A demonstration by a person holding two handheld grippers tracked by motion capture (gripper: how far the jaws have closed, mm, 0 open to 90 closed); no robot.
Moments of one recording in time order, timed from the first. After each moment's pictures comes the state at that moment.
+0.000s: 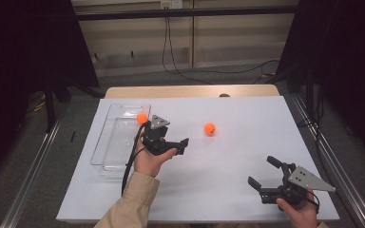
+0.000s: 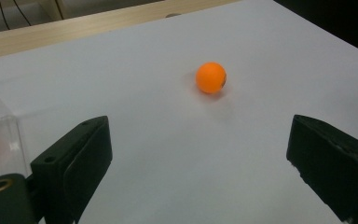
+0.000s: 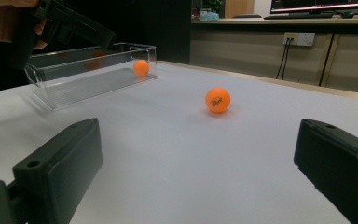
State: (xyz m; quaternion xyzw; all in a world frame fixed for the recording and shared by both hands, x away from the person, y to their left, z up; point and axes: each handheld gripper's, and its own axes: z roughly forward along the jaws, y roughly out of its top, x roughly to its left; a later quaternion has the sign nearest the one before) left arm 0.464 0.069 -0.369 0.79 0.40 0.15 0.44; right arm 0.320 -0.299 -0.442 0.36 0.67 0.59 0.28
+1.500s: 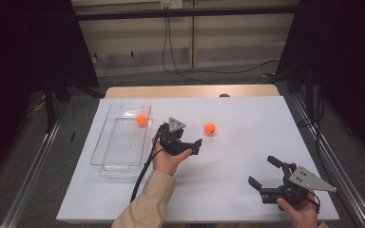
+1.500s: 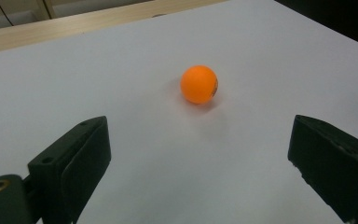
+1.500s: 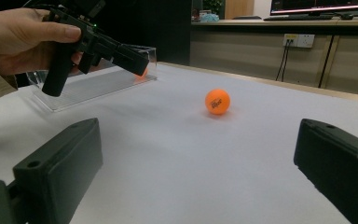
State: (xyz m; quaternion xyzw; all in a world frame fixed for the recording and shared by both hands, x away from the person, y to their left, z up) left arm 0.480 0.028 -0.404 0.79 0.39 0.16 0.45; right arm 0.319 -0.299 -0.440 0.36 0.66 0.59 0.28
